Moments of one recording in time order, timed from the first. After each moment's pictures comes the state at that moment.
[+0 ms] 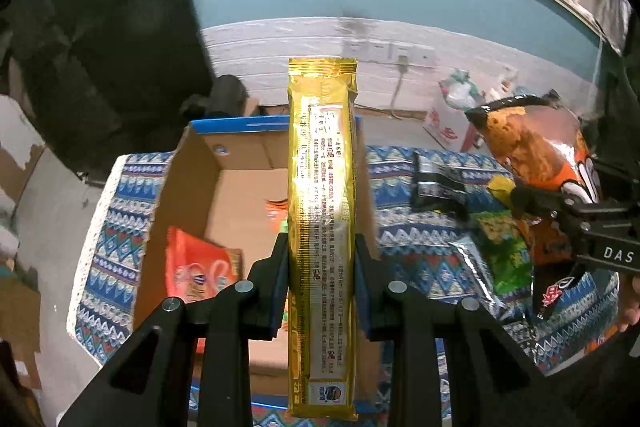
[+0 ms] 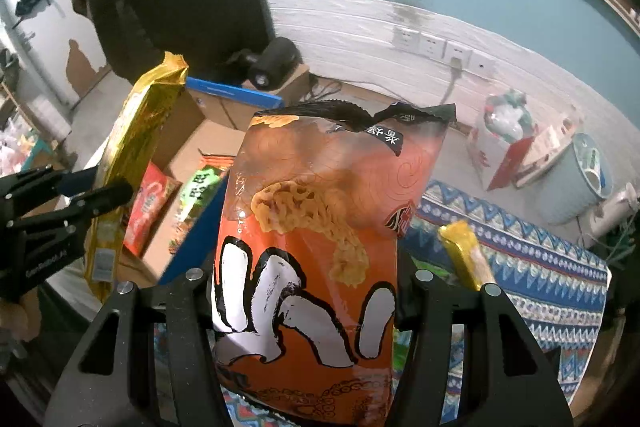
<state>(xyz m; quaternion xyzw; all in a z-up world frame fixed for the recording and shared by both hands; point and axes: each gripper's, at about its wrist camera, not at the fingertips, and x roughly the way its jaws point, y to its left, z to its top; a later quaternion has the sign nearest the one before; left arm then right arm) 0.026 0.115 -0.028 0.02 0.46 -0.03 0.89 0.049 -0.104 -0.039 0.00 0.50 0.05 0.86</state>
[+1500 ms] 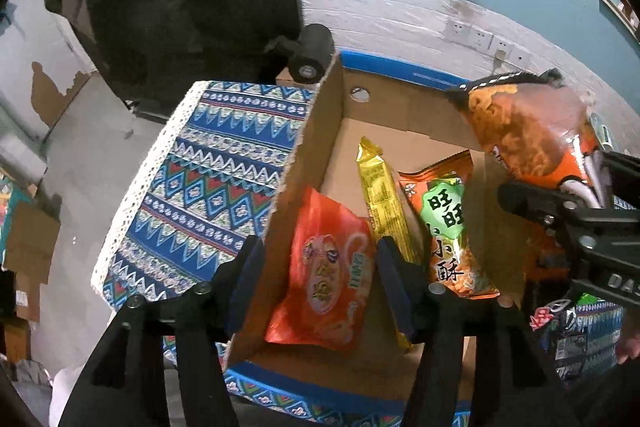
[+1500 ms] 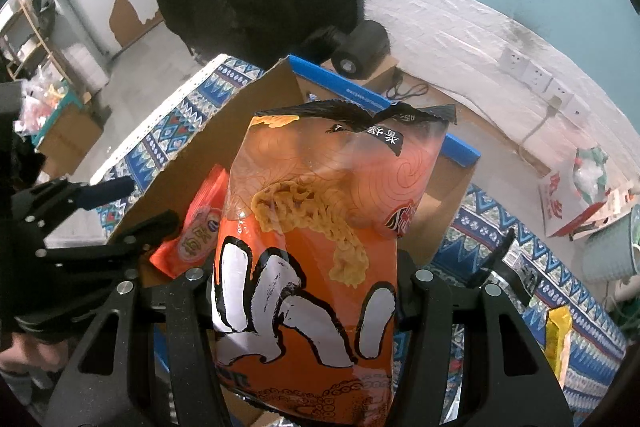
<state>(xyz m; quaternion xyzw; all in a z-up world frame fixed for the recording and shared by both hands) 0.034 0.239 -0.076 -0.03 0.51 0.08 0.85 0.140 0.046 -0.090 -0.05 0.54 0.15 0.83</state>
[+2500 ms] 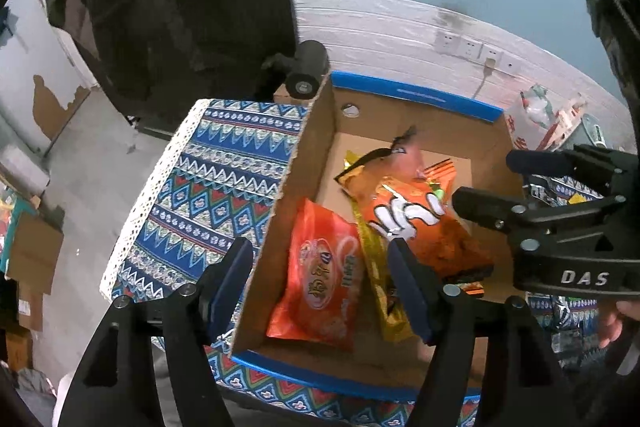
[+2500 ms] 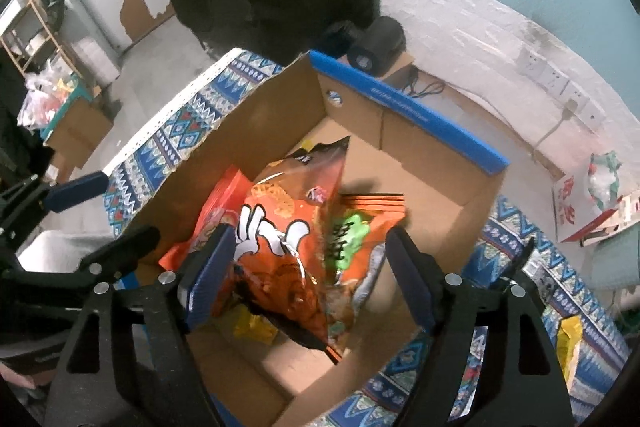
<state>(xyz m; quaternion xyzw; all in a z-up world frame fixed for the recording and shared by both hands) 0.023 0.228 -0.058 -0.02 0.49 0.07 0.87 0.141 0.051 -0.089 -0.04 0.54 0.17 0.82</state>
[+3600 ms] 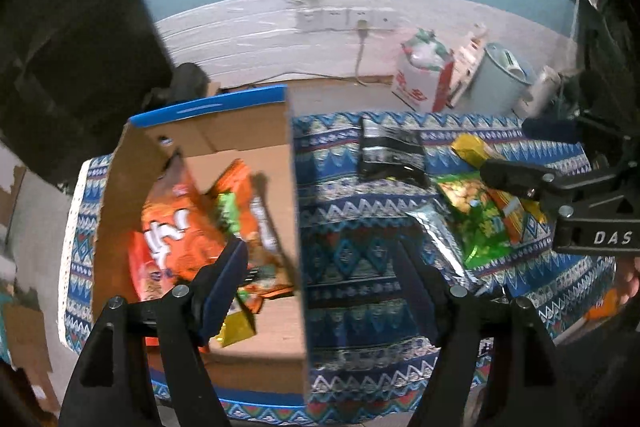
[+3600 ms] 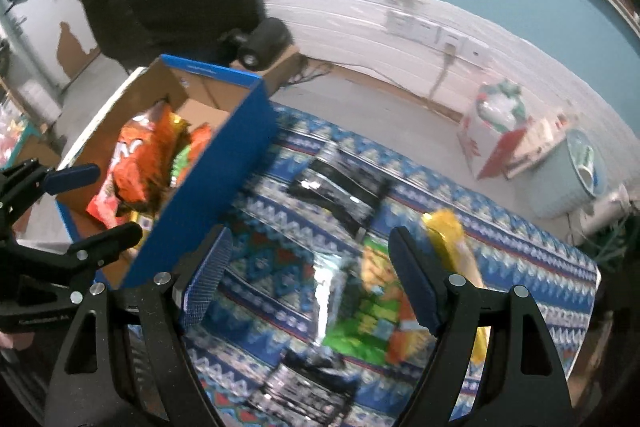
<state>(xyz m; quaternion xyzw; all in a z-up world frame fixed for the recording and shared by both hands) 0.024 0.041 -0.050 0.07 0.51 -0.09 0.85 0.041 -0.135 -0.046 -0.01 0.53 0.03 0.84</state>
